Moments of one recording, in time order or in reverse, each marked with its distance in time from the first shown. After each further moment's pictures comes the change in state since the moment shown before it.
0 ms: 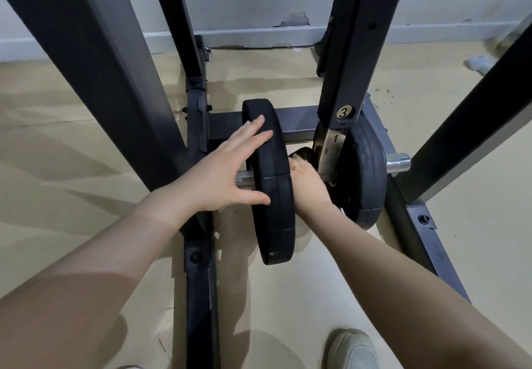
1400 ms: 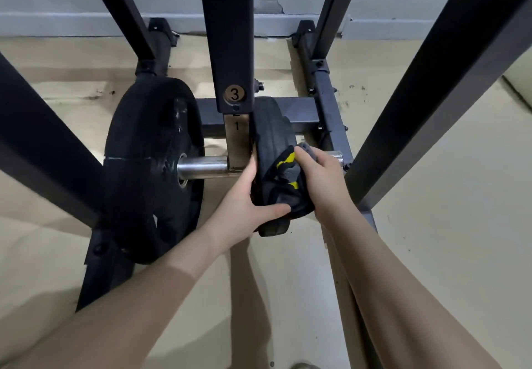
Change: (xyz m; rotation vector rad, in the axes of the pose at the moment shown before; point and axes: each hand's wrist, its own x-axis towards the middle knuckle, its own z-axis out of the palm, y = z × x) left_hand 0.095 0.115 0.174 -0.824 0.270 -0.320; right_hand -0.064 0.143 -0.076 1.441 0.065 0.581
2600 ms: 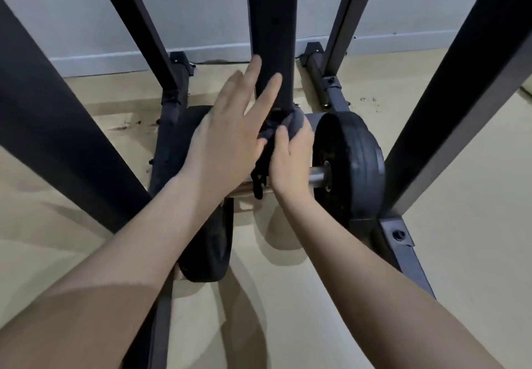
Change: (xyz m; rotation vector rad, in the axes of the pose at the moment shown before) left_hand 0.013 0.089 -0.091 1.389 0.376 0.646; right_hand 0.002 -0.029 0.112 -0.148 0.287 -0.418
